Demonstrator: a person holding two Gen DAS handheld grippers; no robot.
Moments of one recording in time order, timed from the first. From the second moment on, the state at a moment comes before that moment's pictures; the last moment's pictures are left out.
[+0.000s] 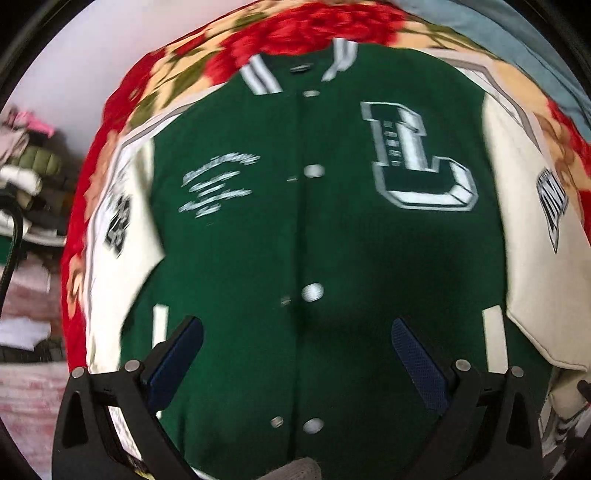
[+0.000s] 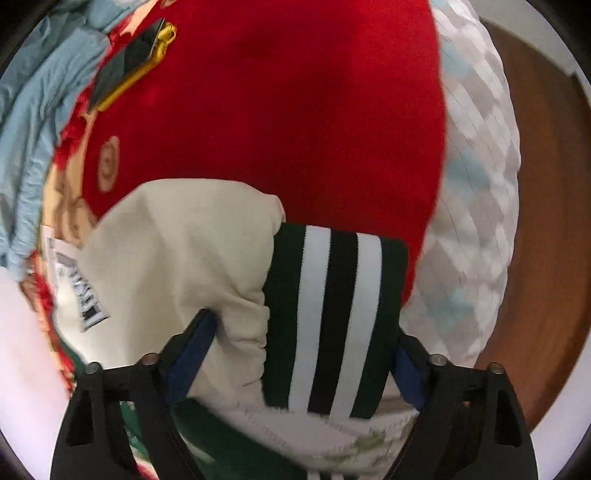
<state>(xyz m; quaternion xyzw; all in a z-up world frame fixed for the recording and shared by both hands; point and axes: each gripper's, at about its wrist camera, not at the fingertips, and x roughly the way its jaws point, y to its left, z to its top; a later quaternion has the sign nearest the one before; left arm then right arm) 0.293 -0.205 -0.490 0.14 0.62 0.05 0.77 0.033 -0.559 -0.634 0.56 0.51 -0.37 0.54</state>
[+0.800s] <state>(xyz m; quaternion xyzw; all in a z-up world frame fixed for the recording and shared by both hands) 0.307 -0.304 -0.544 0.18 0.62 -0.04 0.76 0.016 -0.620 -0.595 0.56 0.44 -0.35 0.60</state>
